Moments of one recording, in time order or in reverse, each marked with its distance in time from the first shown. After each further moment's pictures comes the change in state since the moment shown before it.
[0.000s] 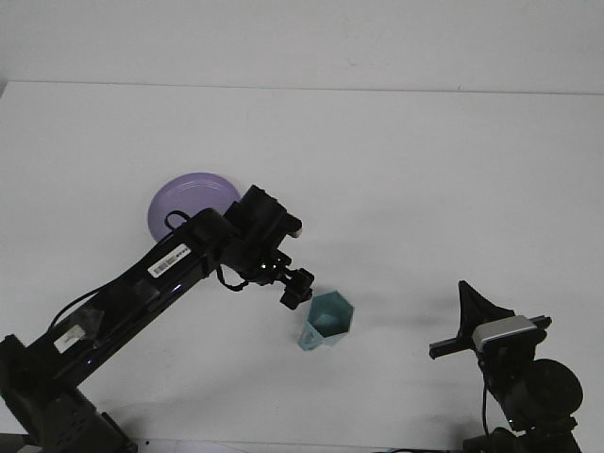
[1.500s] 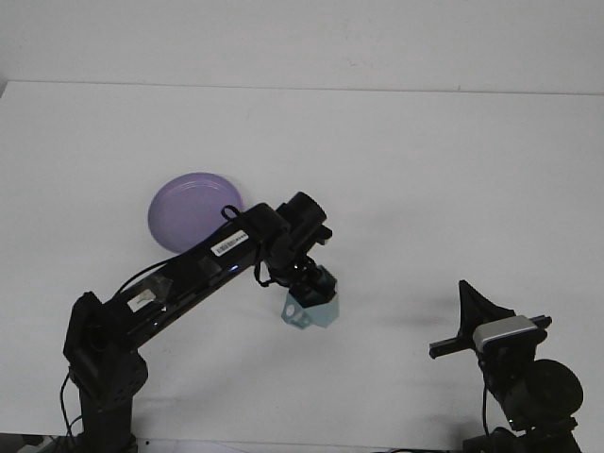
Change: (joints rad) left arm -0.043 0.243 0.164 -0.080 -0.131 0.012; right arm 0.000 0.000 0.000 0.007 0.000 0.001
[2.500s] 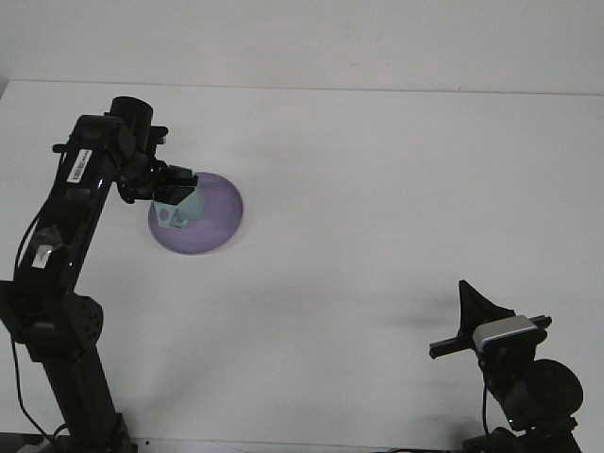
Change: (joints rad) left arm 0.660 0.080 0.330 -0.211 -0.158 0.085; right arm 0.000 0.000 0.000 0.000 0.000 0.000
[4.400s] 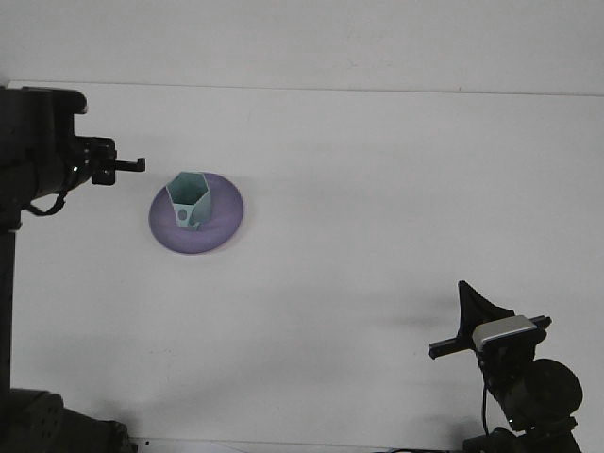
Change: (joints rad) left arm 0.025 -0.447 0.149 -0.026 -0.021 0.015; right arm 0.000 0.000 0.000 -0.007 0.000 0.000
